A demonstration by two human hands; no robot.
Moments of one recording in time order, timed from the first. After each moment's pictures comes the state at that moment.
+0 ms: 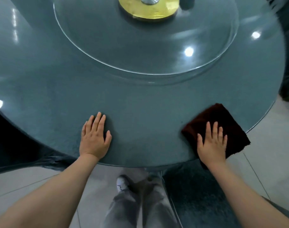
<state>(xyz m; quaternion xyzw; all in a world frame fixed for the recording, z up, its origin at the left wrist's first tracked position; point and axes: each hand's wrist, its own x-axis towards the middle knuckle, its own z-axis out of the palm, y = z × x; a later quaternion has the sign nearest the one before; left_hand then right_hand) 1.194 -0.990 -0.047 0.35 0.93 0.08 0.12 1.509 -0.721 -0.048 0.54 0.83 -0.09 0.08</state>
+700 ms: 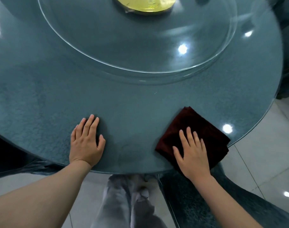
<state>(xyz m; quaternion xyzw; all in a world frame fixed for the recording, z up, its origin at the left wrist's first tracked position) 1.191 -0.989 -0.055 0.34 0.93 0.10 0.09 1.476 -0.780 -0.038 0.41 0.90 -0.08 0.11</state>
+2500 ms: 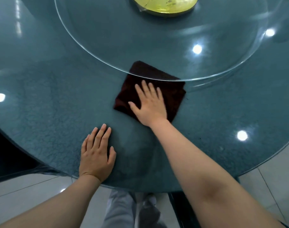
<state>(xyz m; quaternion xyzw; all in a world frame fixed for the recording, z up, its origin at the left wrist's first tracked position) 1.190 -0.988 -0.050 0.35 0.93 0.07 0.10 1.202 -0.742 -0.053 0.28 0.95 -0.12 0.04</state>
